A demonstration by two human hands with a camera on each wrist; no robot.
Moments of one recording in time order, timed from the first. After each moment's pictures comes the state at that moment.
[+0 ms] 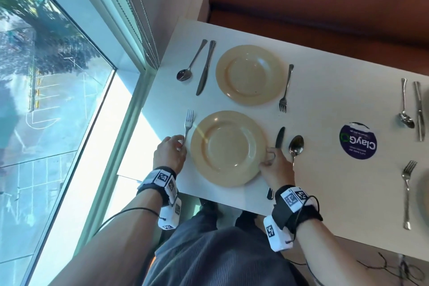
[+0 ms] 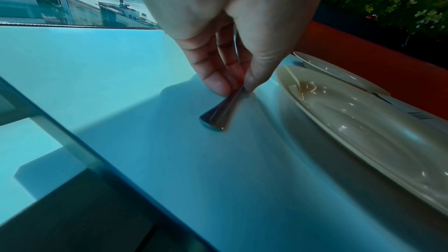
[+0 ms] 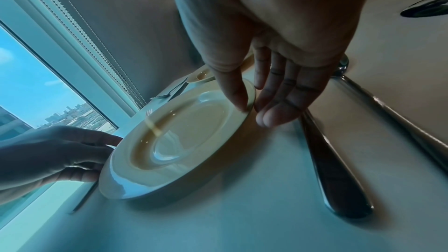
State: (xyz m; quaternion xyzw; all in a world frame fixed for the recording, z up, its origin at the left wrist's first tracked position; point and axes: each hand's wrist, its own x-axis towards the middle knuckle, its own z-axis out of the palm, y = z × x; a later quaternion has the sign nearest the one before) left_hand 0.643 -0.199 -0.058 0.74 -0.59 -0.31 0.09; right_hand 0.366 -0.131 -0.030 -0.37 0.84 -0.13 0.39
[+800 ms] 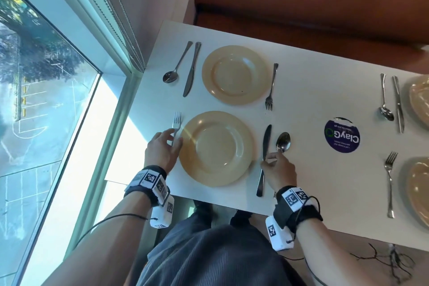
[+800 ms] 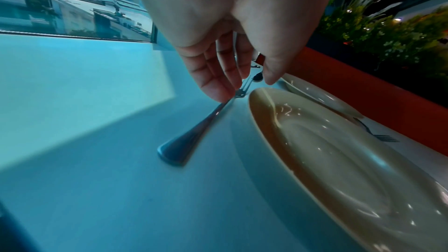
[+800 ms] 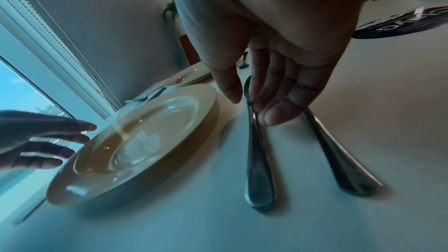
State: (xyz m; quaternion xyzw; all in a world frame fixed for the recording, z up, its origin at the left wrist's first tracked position) left_hand 0.631 -0.207 -0.046 0.72 -0.59 -0.32 0.15; right_hand 0.335 -0.117 -0.029 -0.32 0.86 -0.13 0.37
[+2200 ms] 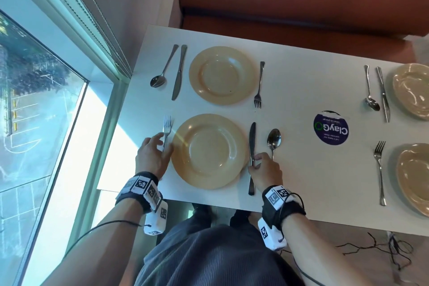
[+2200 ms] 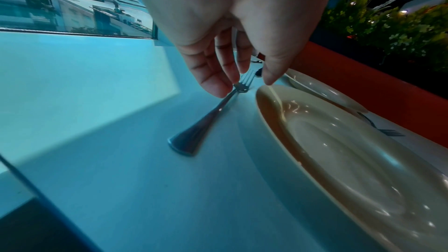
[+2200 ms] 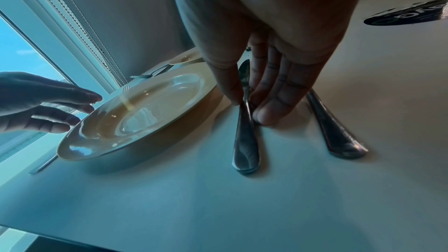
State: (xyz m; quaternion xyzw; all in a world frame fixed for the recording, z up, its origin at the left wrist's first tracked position) left_hand 0.633 -0.205 -0.051 0.72 -0.60 -0.31 0.14; right_hand 0.341 -0.106 -0.067 -0.37 0.86 -0.08 0.35
